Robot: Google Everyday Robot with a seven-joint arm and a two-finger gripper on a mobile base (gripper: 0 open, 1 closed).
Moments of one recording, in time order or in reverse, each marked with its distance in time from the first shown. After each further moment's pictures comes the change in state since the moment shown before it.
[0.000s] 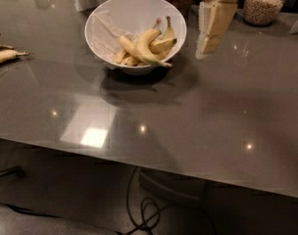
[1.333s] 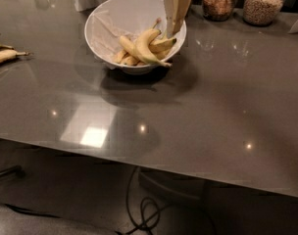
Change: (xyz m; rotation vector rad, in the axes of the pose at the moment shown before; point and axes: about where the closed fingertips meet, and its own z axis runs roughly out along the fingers) arm -0.028 -0.069 0.060 0.090 -0.093 -0.357
